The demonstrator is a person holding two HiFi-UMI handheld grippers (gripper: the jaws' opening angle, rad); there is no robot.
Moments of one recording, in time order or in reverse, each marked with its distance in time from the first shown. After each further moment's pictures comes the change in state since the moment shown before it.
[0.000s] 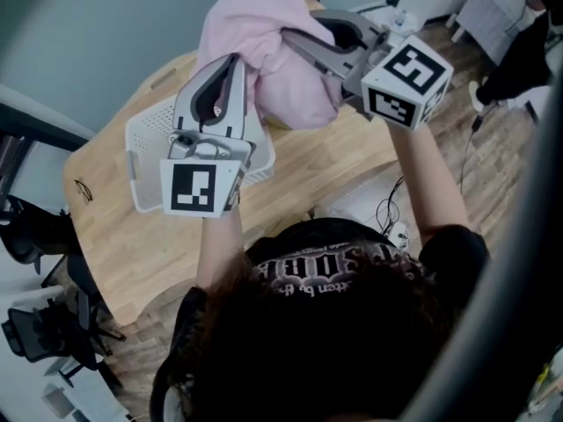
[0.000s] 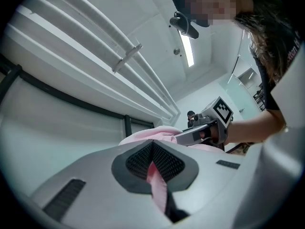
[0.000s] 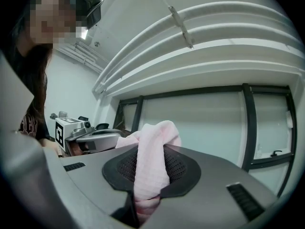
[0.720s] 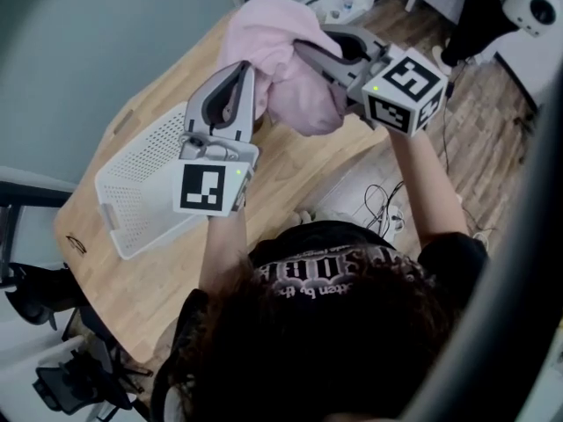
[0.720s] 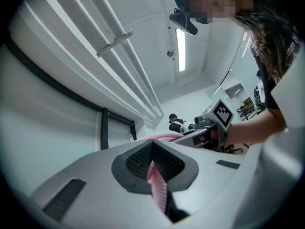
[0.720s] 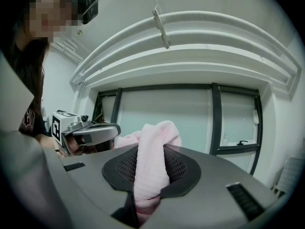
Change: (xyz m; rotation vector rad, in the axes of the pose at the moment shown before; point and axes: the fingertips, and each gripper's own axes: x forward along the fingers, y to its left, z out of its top) left arm 0.080 -0.092 -0.021 -0.097 -0.009 -0.228; right arm -0.116 -0.072 -0.042 0.045 0.104 -0.276
